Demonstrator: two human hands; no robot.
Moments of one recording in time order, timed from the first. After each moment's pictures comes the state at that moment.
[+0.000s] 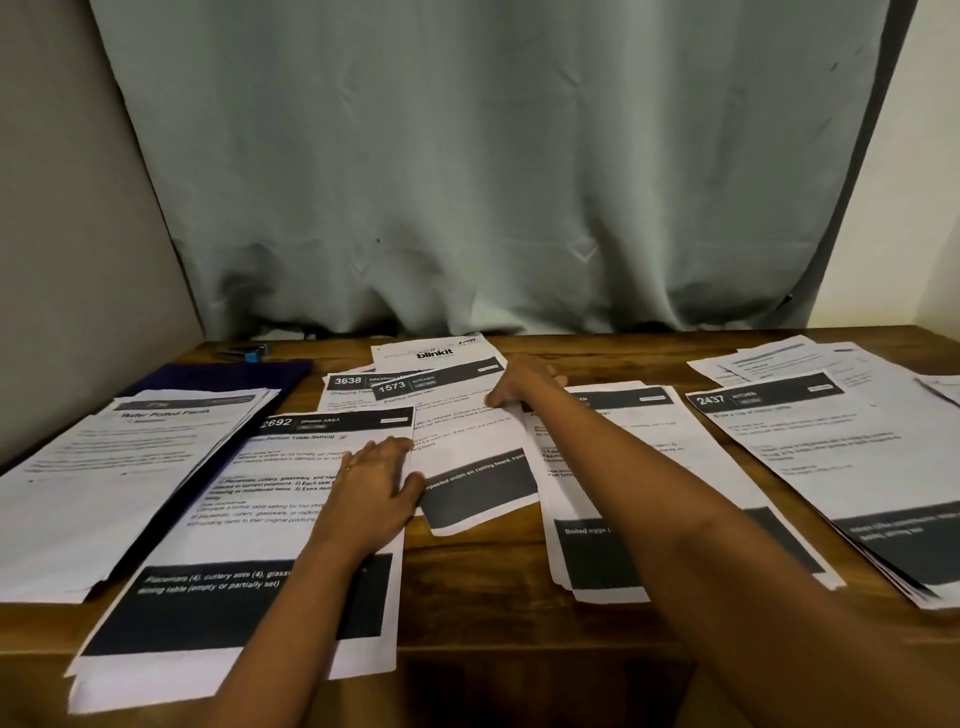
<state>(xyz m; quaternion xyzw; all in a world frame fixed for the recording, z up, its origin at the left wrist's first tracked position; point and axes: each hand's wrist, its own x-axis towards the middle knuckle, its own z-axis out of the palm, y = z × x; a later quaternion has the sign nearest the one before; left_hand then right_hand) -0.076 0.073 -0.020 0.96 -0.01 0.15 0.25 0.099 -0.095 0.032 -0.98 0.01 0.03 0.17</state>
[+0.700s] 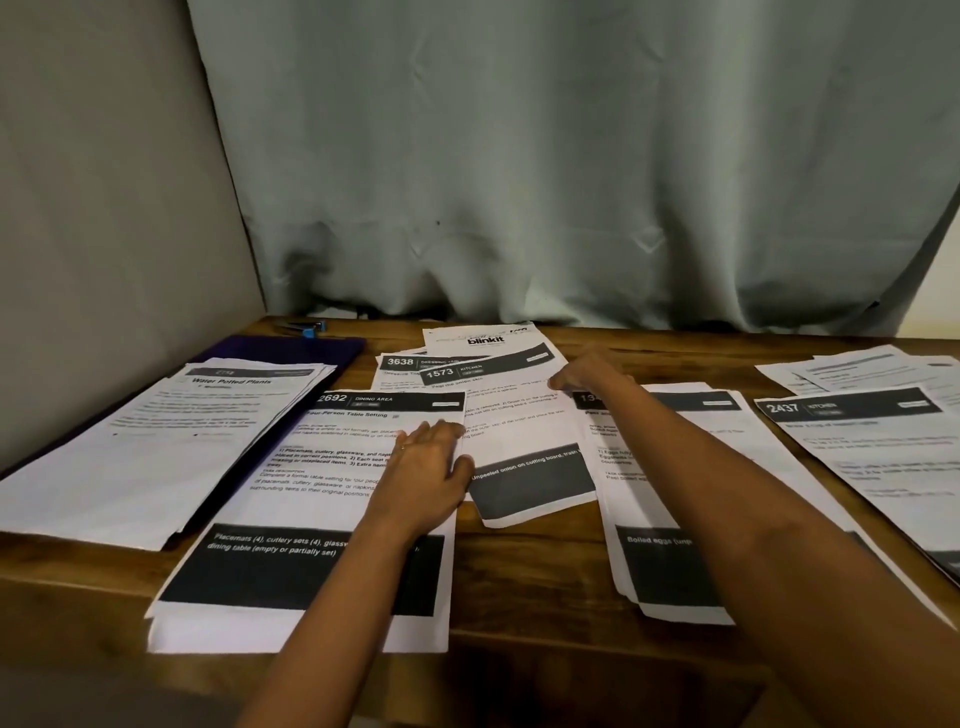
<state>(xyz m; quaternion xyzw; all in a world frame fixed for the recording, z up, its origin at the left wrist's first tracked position) -0.072 0.077 -0.028 0.96 -0.02 0.15 0.25 0.124 -0.104 0.016 -0.96 0.05 0.00 0.28</state>
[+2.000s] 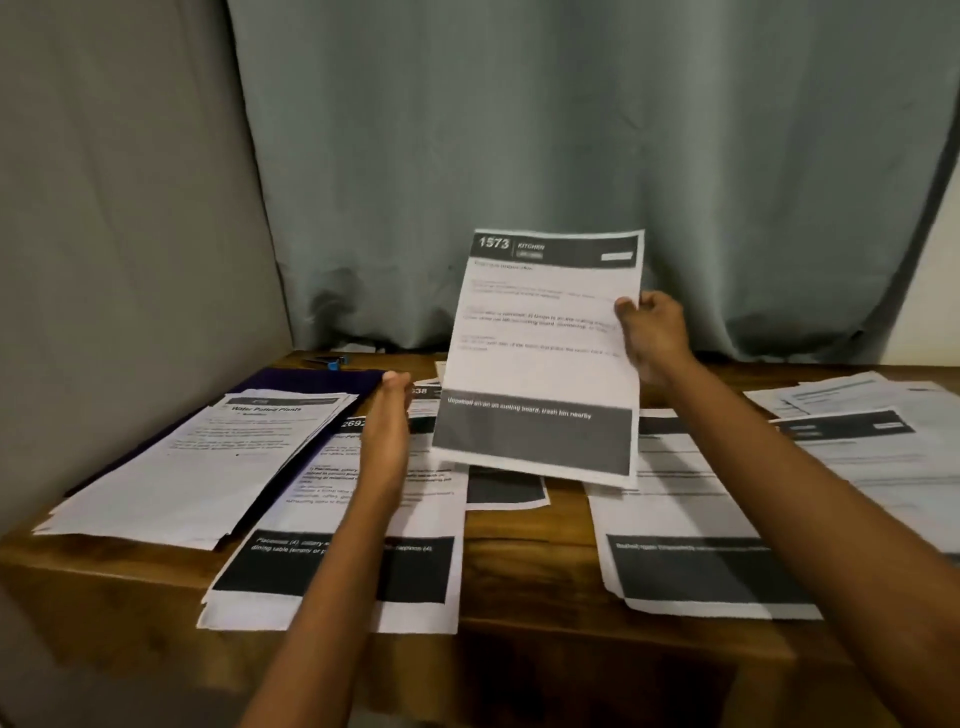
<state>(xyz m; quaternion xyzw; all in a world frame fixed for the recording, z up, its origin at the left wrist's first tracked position) -0.084 0.086 0.028 0.68 0.09 0.26 0.67 0.047 -0.154 0.112 -0.67 -0.04 -0.20 0.72</state>
